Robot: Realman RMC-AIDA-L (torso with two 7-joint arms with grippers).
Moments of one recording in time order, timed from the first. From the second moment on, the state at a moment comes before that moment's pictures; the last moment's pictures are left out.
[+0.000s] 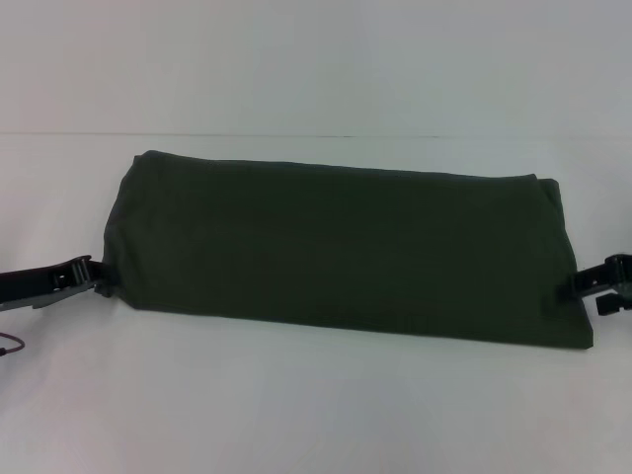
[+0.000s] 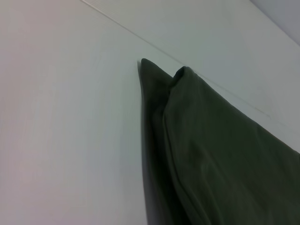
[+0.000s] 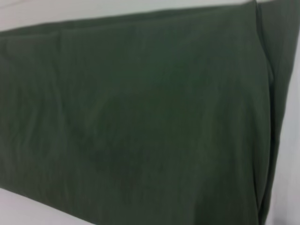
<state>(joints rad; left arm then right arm) -0.52 -1.97 0.68 0.52 2.10 1.05 -2.19 0.74 1.91 -0.70 -0.70 -2.61 -1.46 2.59</state>
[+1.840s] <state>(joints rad) -0.52 -1.97 0.67 0.52 2.10 1.07 -2.20 0.73 1.94 -0.76 -0.67 -2.61 -1.39 2.57</state>
